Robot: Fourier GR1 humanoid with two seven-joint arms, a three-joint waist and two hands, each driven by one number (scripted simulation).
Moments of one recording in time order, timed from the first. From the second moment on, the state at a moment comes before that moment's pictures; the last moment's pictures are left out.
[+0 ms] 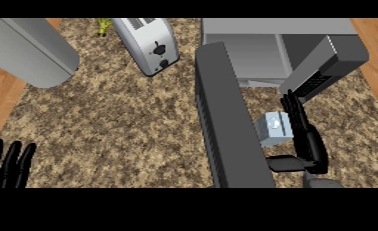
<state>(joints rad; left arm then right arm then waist) 0.55 0.01 0.00 -2.27 0.17 -0.17 -0.17 -0.03 -0.10 -0.02 -1.24 -0.01 0.11 -0.56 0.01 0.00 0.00</state>
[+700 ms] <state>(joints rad) 0.55 0.01 0.02 -2.24 0.17 -0.19 -0.20 -0.19 -0.16 -0.15 -0.83 0.05 0.00 -0.74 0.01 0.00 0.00</state>
